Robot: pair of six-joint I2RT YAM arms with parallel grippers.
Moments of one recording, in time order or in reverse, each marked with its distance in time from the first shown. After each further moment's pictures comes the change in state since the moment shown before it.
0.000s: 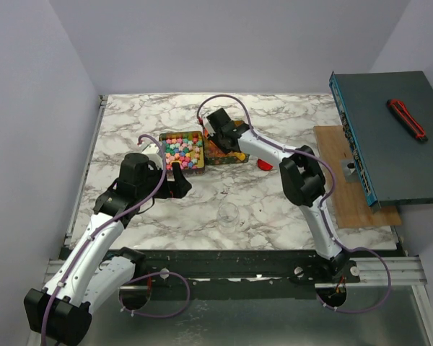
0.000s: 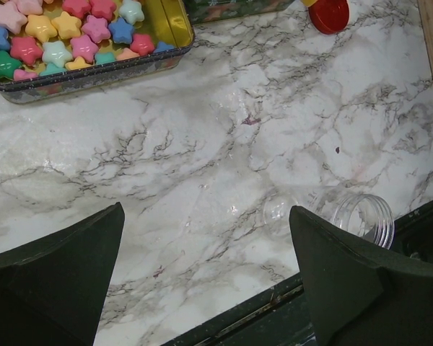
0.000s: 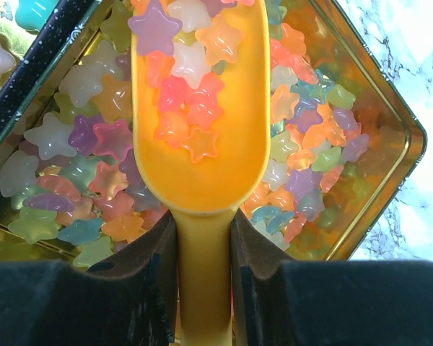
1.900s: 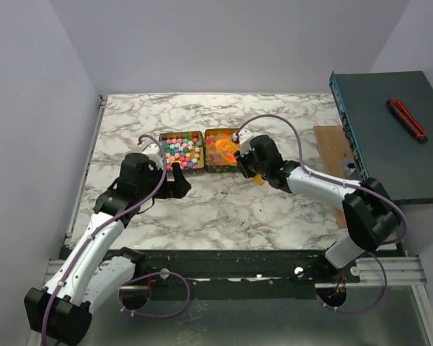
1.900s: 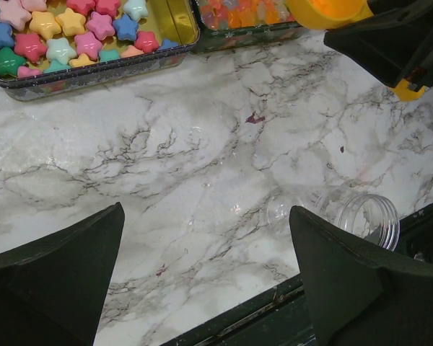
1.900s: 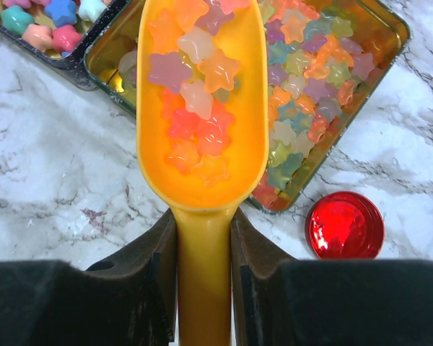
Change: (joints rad) left arm 0.002 0.006 0.000 -0.006 -0.007 0.005; right arm -0.014 -0.706 -0.951 0.546 -0.229 0.180
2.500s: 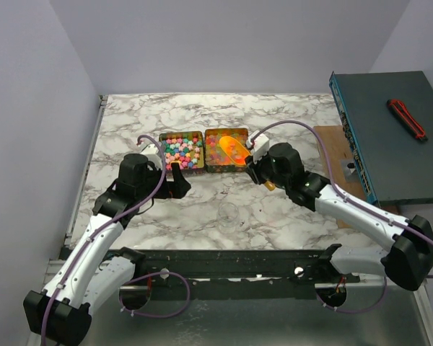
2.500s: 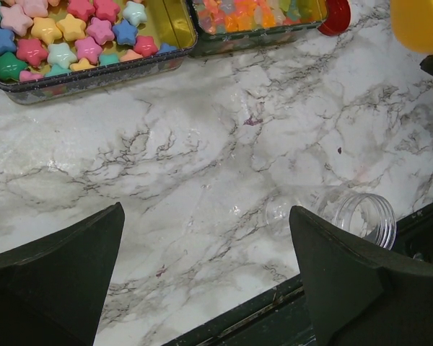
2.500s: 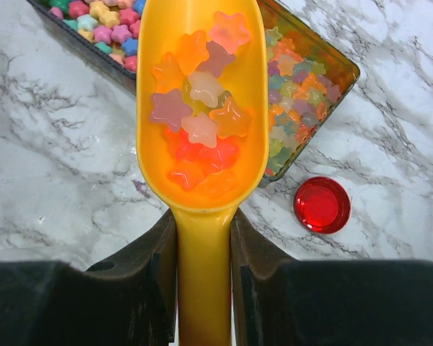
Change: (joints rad) left arm 0.000 -0.011 0.000 0.000 0.000 0.003; right arm 0.060 -0.374 -0.120 -0.087 0.019 -0.019
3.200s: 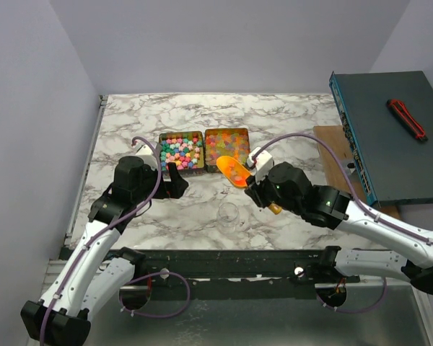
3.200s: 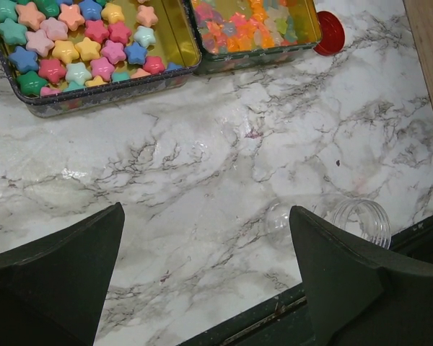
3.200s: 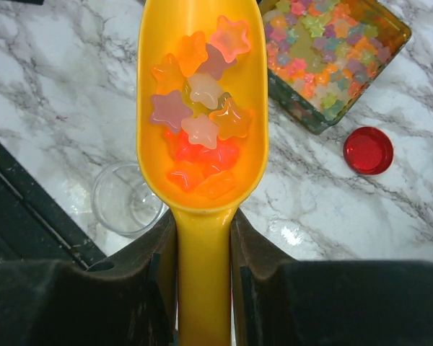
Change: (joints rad) left arm 0.000 -0.065 0.000 -0.001 -0.031 0.000; right arm 0.296 -0.211 0.125 -0.418 0.208 0.173
